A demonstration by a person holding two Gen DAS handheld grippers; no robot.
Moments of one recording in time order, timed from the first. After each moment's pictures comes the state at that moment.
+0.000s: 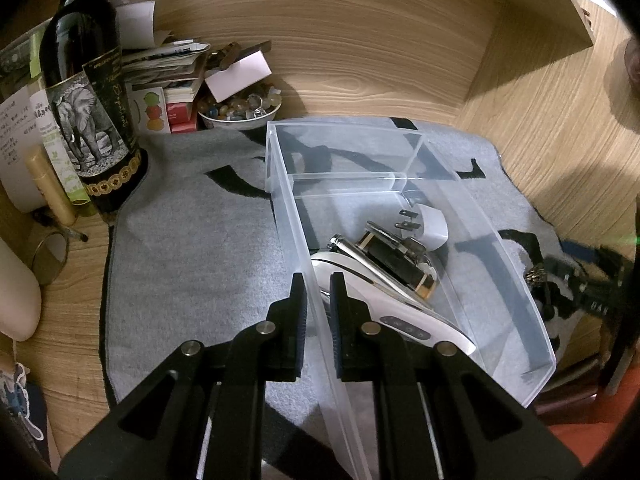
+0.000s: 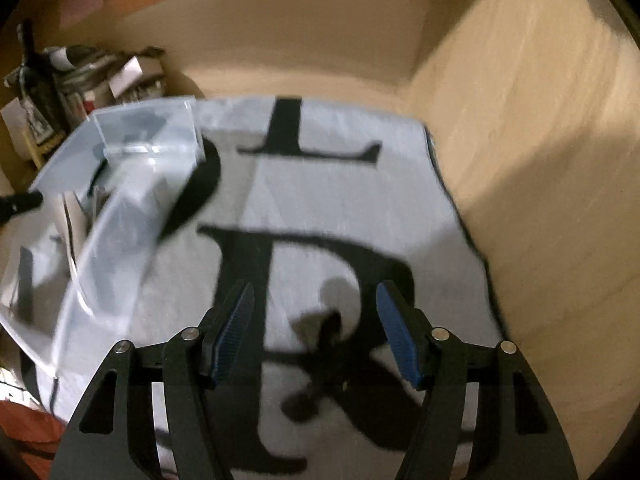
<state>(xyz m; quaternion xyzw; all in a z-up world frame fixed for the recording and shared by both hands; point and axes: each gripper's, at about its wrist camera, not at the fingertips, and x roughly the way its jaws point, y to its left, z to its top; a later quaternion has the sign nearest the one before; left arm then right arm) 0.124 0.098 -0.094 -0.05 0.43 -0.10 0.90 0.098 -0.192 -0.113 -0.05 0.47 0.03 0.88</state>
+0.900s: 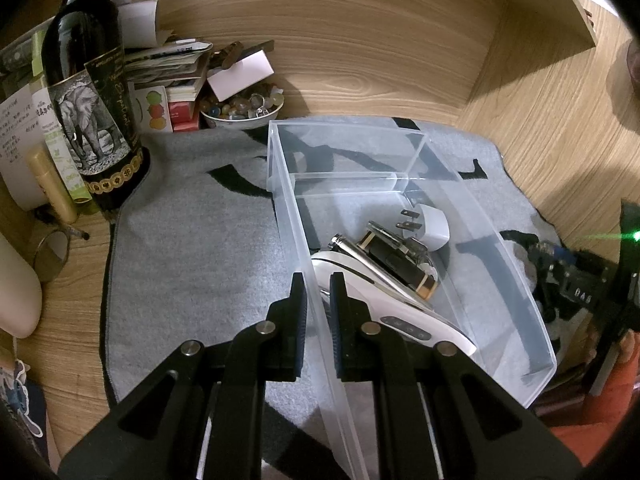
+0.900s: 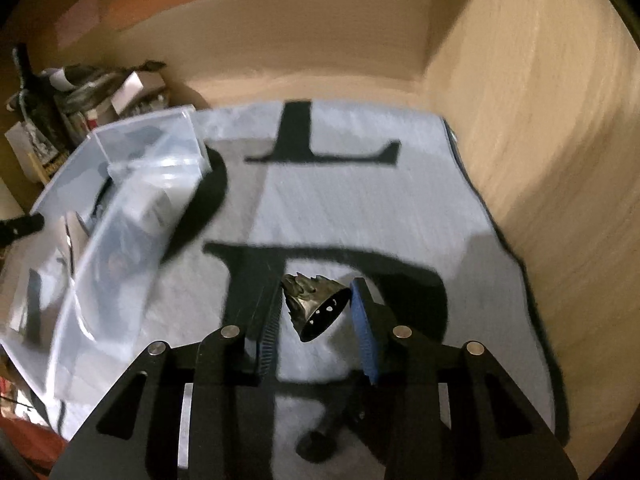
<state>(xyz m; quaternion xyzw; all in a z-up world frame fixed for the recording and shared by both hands) 0.123 0.099 -0.095 -0.05 0.43 -0.10 0.90 0.121 -0.186 -0.112 -0.02 0.42 0.08 0.90</state>
